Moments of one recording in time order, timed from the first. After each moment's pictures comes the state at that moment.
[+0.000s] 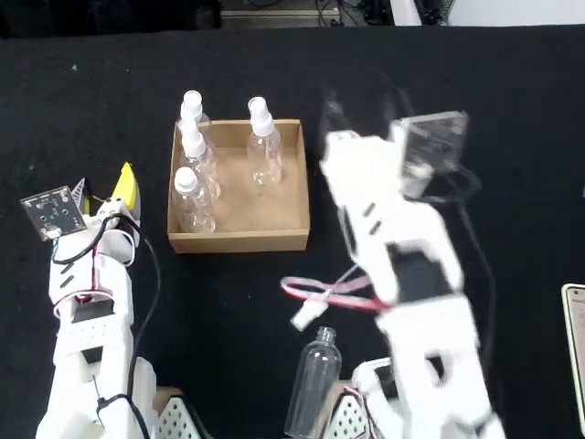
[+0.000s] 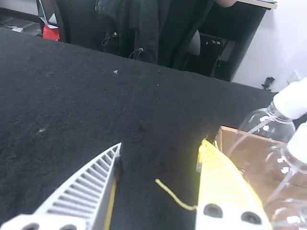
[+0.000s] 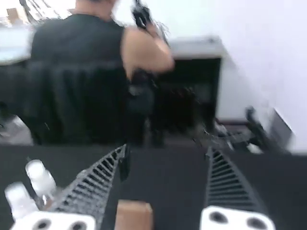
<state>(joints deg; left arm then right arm) -19.0 -50.7 87.1 -17.9 6.1 -7.9 -60.8 52.2 25.2 -4.0</state>
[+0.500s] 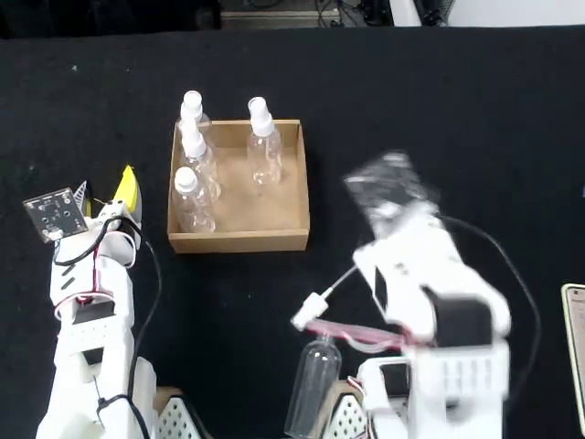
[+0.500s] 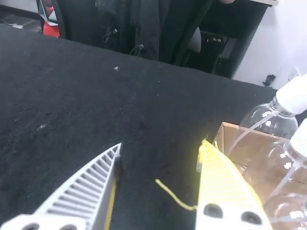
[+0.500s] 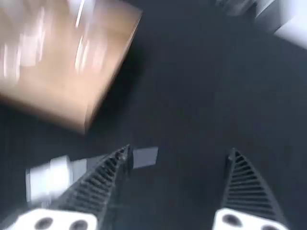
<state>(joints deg) -19.1 -50.7 88.0 -18.1 6.1 -2.8 -61.9 41.4 84.4 33.2</state>
